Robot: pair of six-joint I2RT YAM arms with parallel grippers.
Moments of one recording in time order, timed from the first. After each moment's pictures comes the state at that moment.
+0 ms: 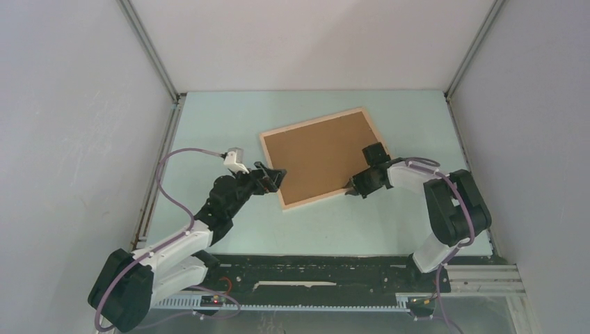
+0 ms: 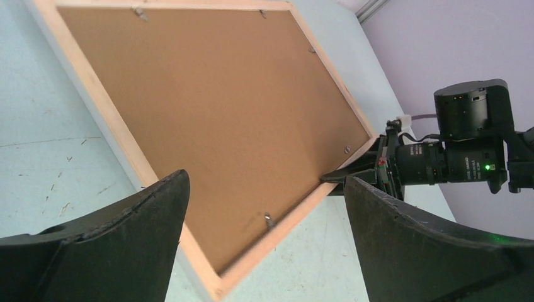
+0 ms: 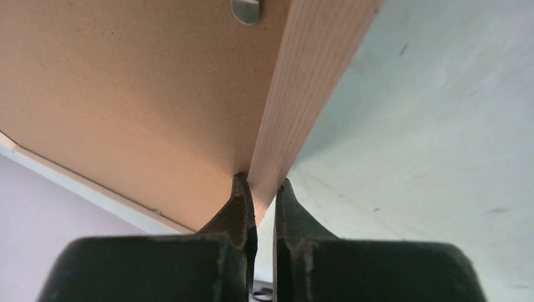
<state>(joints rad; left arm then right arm) -0.54 0.98 0.32 0.51 -0.03 -0.65 0.37 1.66 0.85 -0.37 -0.16 1.51</state>
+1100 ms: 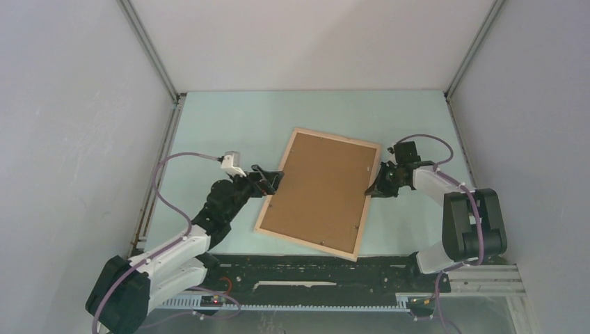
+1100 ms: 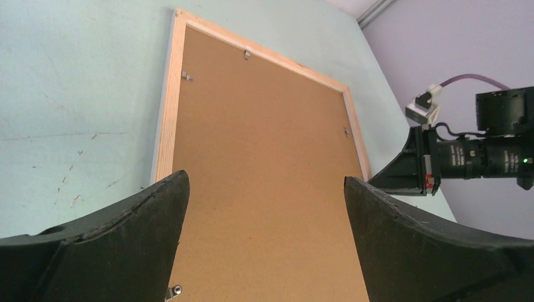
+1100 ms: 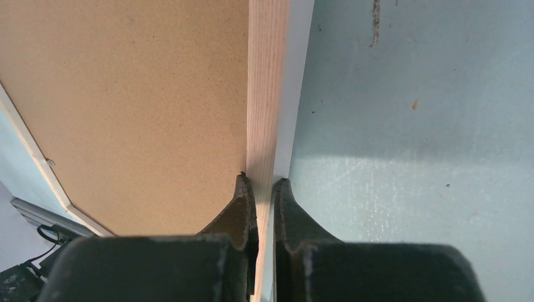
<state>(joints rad) -0.54 0.91 0.28 0.51 -0.06 -0.65 0.10 1.50 0.78 -0.42 -0.35 0.47</state>
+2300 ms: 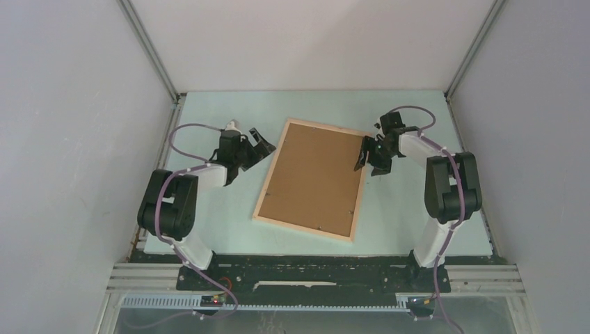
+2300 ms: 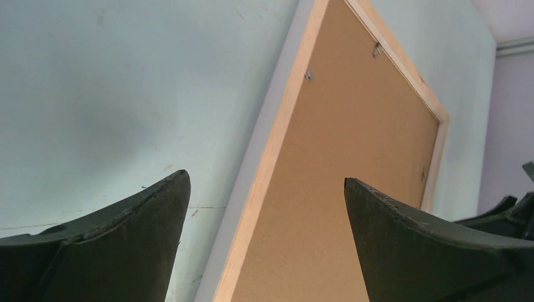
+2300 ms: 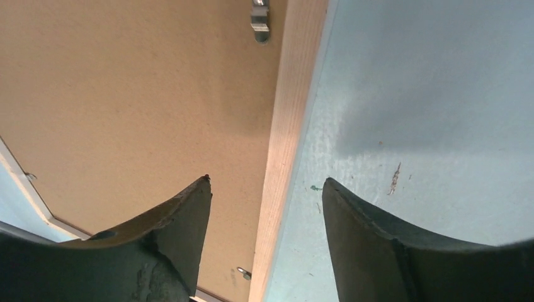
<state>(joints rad) -0.21 1.66 0.80 0.29 0.14 -0.76 0.14 1.85 1.23 -0.60 -0.30 0.38</state>
